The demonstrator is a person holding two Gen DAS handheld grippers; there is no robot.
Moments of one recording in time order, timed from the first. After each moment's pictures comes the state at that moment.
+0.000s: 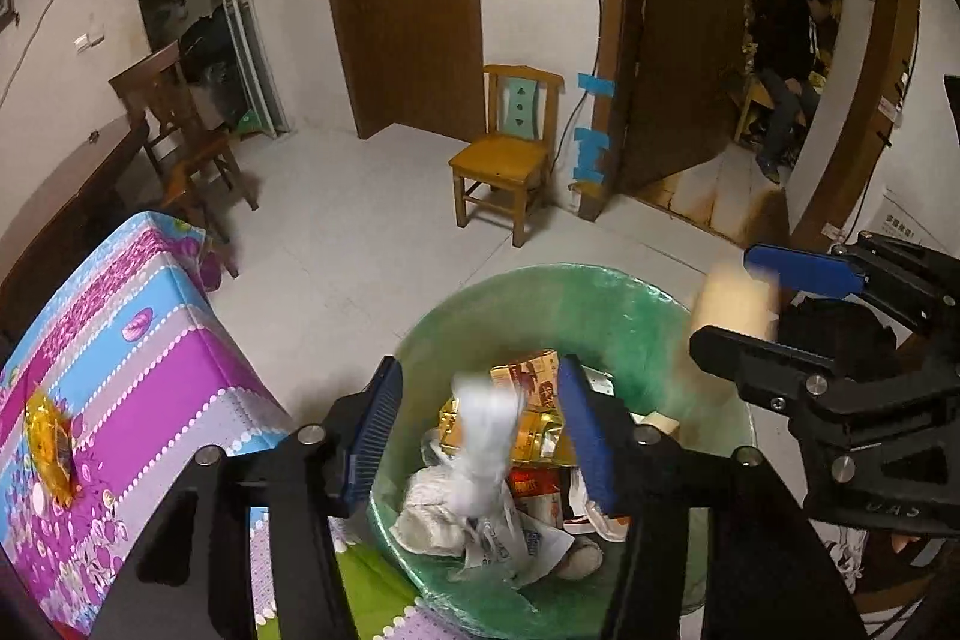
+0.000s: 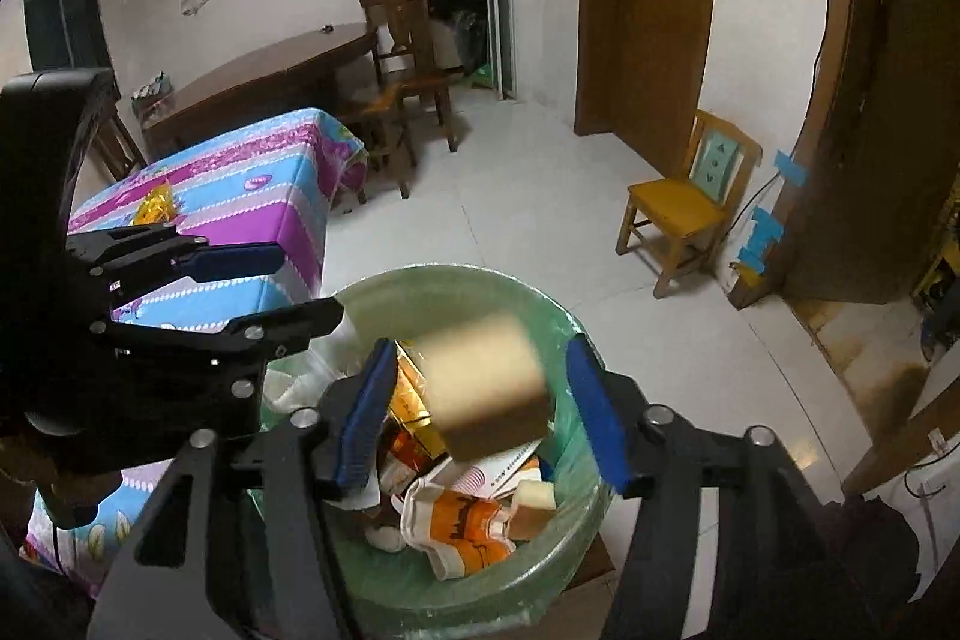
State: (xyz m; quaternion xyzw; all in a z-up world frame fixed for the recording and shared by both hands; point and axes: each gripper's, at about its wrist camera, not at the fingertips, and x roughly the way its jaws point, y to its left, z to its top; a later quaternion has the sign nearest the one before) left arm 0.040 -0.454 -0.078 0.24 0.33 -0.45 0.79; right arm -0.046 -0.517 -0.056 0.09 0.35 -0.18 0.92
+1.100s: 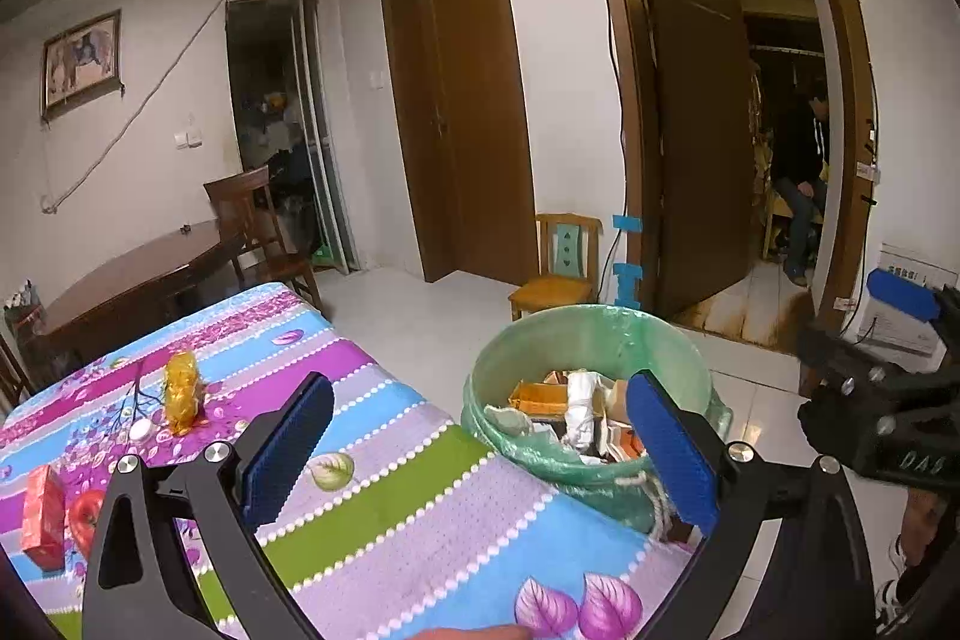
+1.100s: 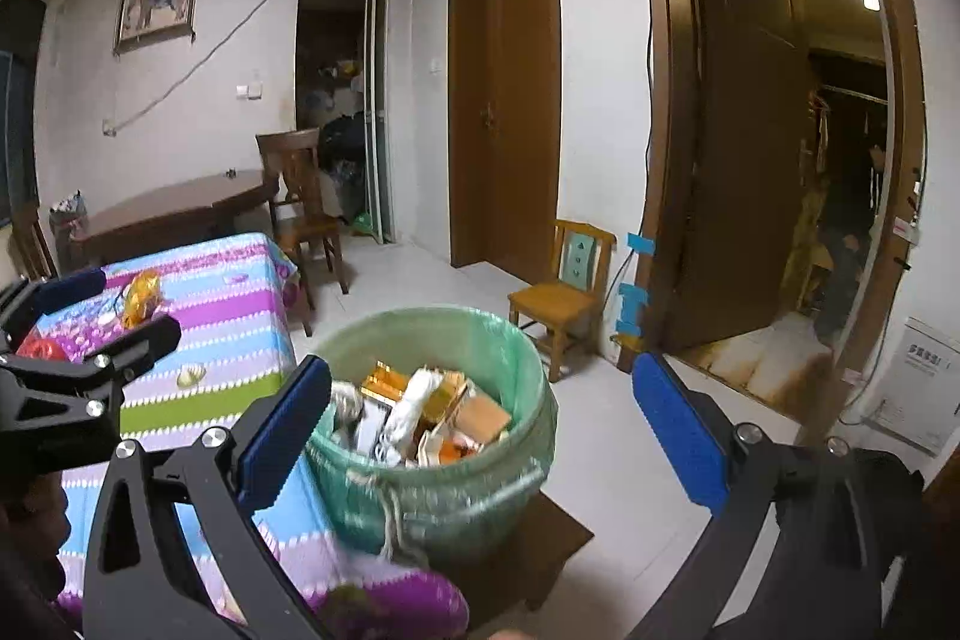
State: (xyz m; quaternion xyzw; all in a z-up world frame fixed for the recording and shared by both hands) left arm -0.088 -0.232 -0.049 0.16 0.14 -0.43 0.88; right arm -0.186 -0.359 -0.052 0.05 0.16 -0.36 0.92
